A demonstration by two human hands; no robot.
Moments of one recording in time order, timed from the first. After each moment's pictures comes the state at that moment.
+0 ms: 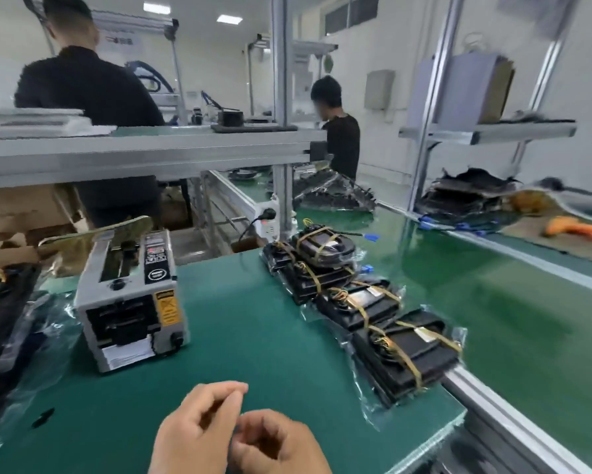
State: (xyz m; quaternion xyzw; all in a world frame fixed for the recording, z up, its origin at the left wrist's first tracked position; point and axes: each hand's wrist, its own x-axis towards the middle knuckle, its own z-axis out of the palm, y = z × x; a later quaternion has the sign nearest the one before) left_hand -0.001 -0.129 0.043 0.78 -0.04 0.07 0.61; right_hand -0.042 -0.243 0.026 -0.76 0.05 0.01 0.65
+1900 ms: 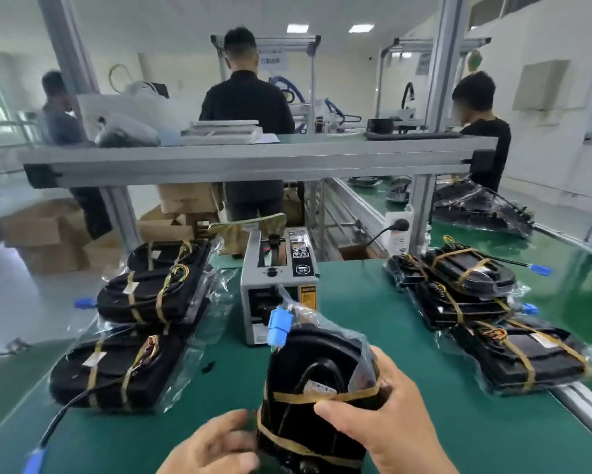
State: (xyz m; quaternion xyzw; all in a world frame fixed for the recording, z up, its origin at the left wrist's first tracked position) left_hand -0.027 0.010 0.025 0.52 0.13 -0.08 0.84; right_hand 0.015 -0.215 0.061 -0.73 -0.11 -0.05 0.68
